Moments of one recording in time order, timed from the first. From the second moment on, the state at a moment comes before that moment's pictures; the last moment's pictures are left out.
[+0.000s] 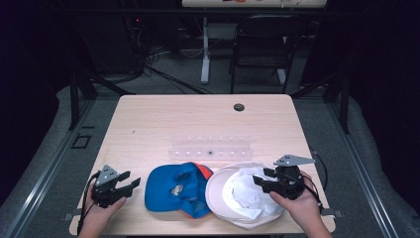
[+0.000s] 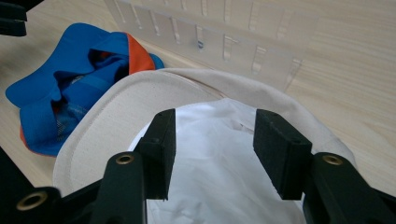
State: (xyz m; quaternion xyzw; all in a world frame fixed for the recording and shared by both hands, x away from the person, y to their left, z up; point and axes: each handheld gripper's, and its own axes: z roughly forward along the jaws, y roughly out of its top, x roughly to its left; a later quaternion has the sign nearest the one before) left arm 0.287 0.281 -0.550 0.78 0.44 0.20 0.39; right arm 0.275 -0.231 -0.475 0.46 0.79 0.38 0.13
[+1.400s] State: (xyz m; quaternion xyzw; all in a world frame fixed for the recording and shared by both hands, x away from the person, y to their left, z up) left arm 0.288 0.277 -0.556 0.79 0.44 0.20 0.37; right arm 0.294 -0.299 -0.511 0.57 0.77 0.27 0.02
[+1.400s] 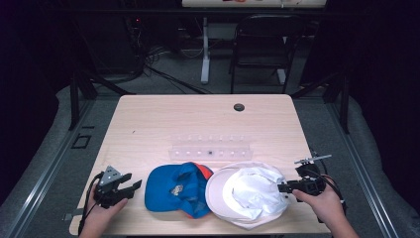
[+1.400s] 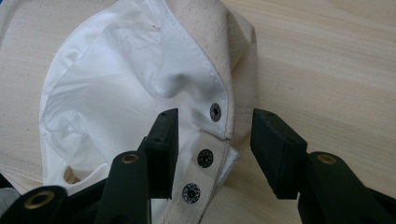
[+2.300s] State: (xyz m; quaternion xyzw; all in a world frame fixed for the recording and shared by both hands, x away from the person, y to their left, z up) left arm 0.288 0.277 -0.556 0.79 0.44 0.20 0.37; right arm 0.296 -0.294 -0.512 0.61 0.74 0.28 -0.06
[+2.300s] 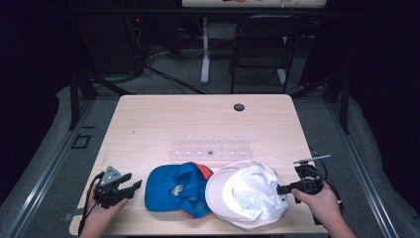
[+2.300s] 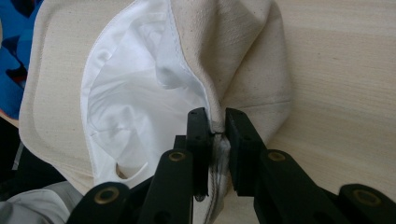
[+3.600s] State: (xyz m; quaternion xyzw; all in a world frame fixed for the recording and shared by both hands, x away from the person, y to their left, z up) left arm 0.288 0.278 -0.556 0.79 0.44 0.20 0.37; right arm 0.318 -0.243 -0.403 0.54 0.77 0.32 -0.08
